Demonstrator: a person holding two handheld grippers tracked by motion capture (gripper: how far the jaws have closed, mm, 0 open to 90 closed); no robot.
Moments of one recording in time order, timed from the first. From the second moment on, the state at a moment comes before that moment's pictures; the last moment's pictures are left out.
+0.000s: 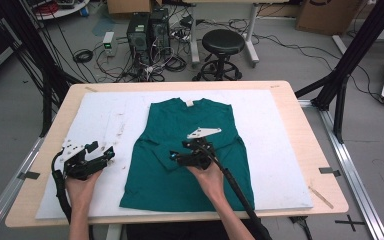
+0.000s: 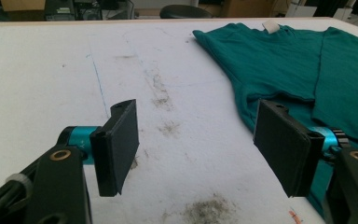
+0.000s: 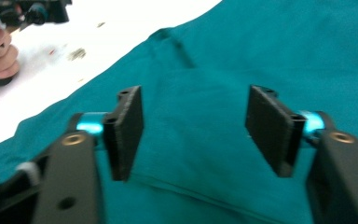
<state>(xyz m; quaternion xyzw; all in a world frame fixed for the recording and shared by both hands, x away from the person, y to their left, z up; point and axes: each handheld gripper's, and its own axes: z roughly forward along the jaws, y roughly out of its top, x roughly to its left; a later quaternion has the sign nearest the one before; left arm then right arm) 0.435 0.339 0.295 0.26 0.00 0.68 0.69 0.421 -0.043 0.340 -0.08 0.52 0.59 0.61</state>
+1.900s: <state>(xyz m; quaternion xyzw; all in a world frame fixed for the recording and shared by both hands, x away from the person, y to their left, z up) 0.408 0.318 0.290 0.29 -0.04 0.69 0.66 0.428 -0.272 0.311 -0.01 0.30 0.71 0.64</state>
